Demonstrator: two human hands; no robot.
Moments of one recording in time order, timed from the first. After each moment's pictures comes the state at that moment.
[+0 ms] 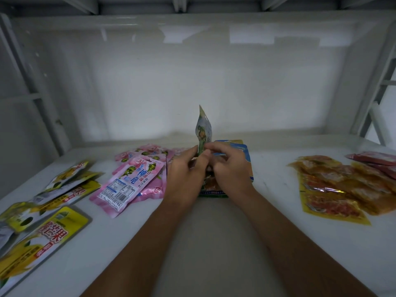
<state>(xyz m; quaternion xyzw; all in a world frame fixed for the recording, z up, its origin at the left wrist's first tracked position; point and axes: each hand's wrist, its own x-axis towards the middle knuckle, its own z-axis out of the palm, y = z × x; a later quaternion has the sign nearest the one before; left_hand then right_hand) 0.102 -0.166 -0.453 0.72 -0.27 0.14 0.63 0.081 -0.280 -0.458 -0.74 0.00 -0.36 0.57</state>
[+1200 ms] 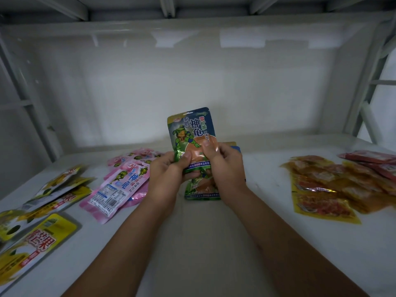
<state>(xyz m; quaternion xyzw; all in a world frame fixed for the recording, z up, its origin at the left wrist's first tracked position) 0.110 -0.159 -0.447 0.60 -0.14 -0.01 0.79 0.093 -0.282 -0.457 -0.63 0.06 -0.36 0.69</state>
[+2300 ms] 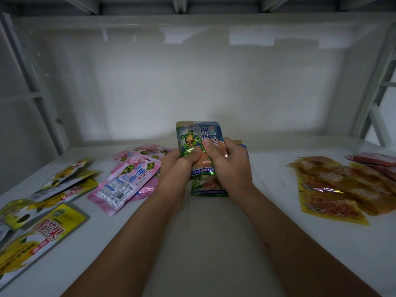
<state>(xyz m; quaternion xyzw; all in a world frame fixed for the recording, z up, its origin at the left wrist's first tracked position) 0.106 -0.161 -0.443 0.58 -0.14 -0.07 0.80 0.082 -0.276 -0.450 -0.69 0.02 -0.38 0.62</state>
